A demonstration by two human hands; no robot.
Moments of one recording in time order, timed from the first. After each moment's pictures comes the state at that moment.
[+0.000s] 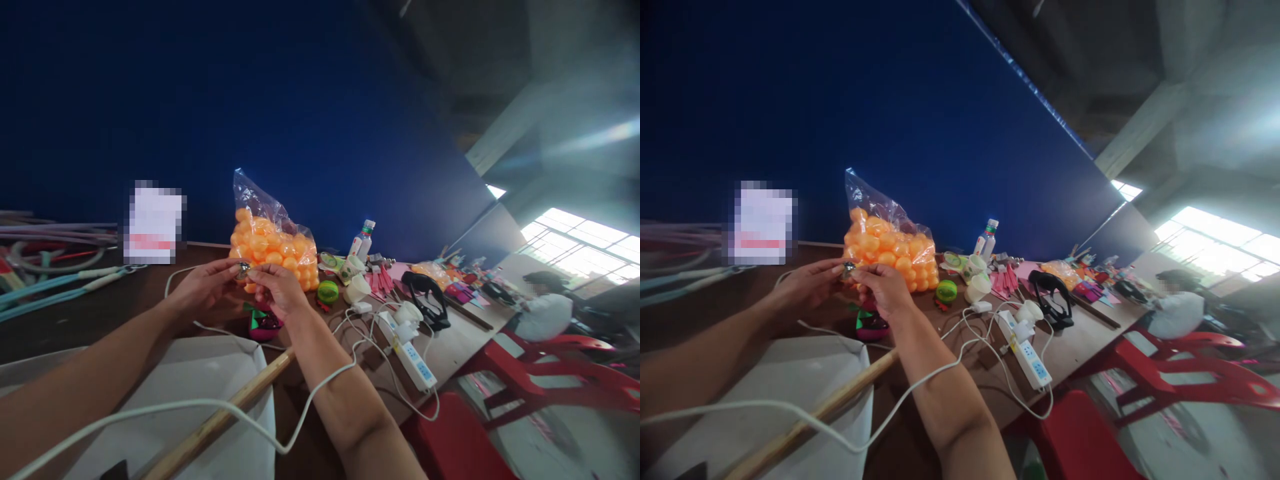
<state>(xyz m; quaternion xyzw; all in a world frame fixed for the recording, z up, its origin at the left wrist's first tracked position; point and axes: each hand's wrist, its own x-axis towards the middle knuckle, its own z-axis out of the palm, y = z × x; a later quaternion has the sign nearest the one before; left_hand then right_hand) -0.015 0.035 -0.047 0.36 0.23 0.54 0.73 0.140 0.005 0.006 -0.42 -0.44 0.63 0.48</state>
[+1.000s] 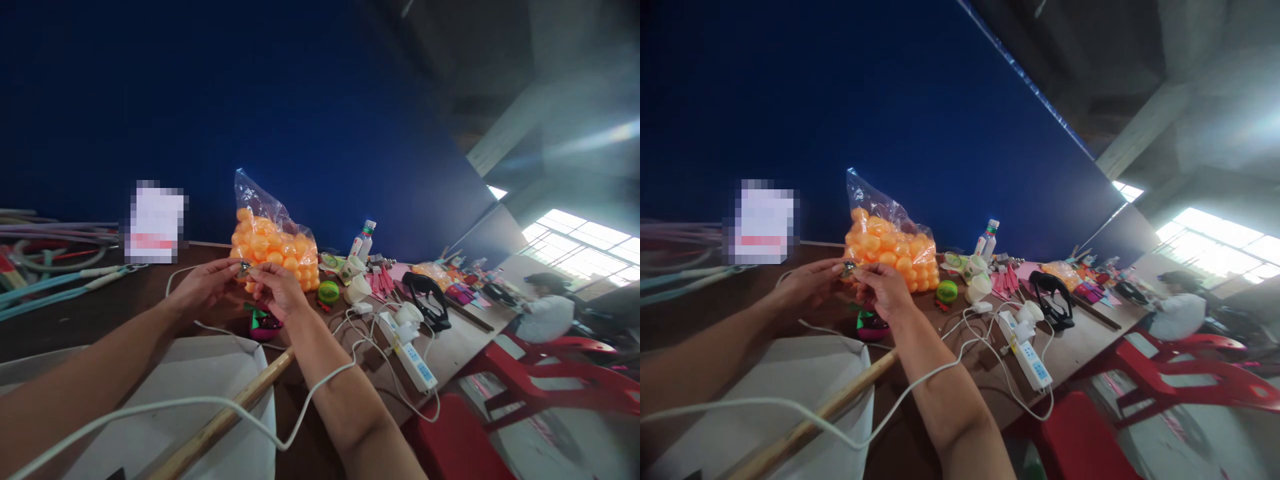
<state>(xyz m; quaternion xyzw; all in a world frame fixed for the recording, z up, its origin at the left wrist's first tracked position) -0.013 0.025 -0.033 0.36 0.25 0.54 0.72 0.141 0.007 0.000 -0.38 -0.42 0.66 0.50</state>
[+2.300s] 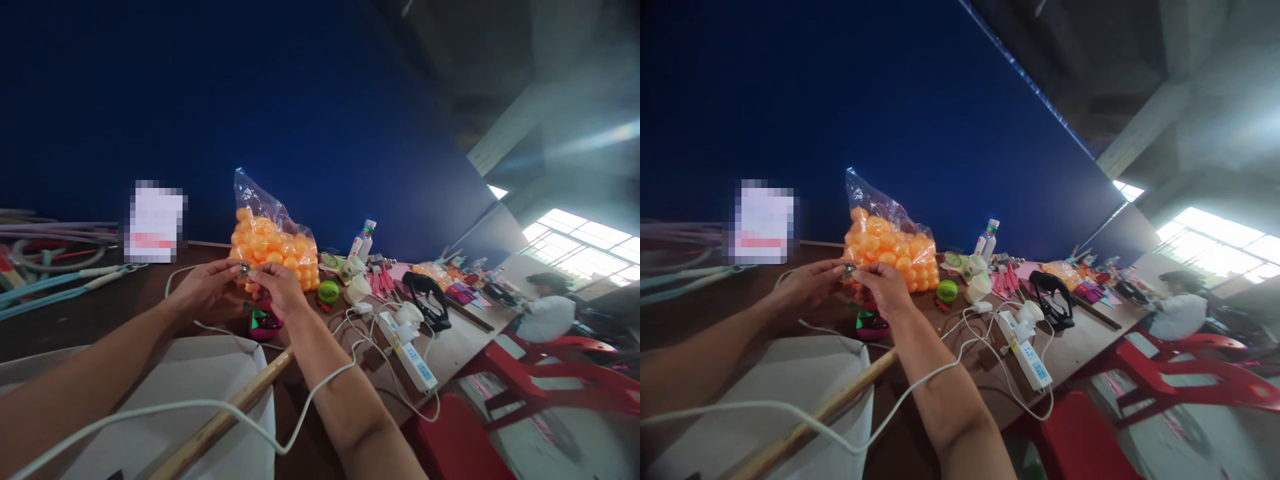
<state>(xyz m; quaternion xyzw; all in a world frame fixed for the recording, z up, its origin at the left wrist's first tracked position) -0.012 0.027 -0.038 0.36 0.24 0.53 0.73 0.139 0.006 0.001 -0.43 -0.44 0.61 0.50</state>
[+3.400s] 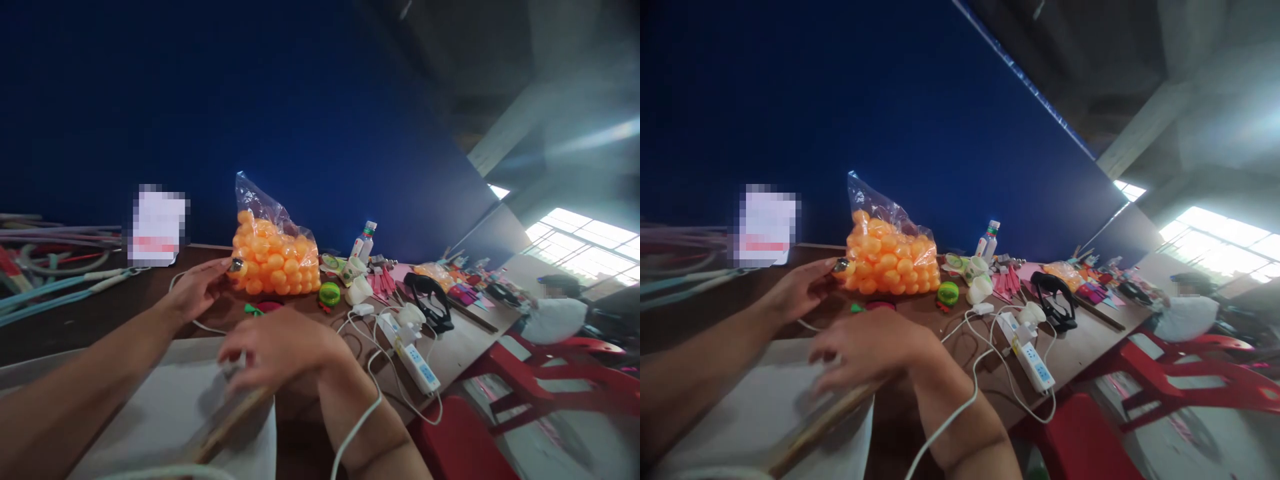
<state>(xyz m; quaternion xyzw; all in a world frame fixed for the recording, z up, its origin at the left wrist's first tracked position) -0.020 0.028 -0.032 0.29 0.30 0.59 0.69 0.146 -0.066 0.058 -0.28 -0.93 0.23 0.02</state>
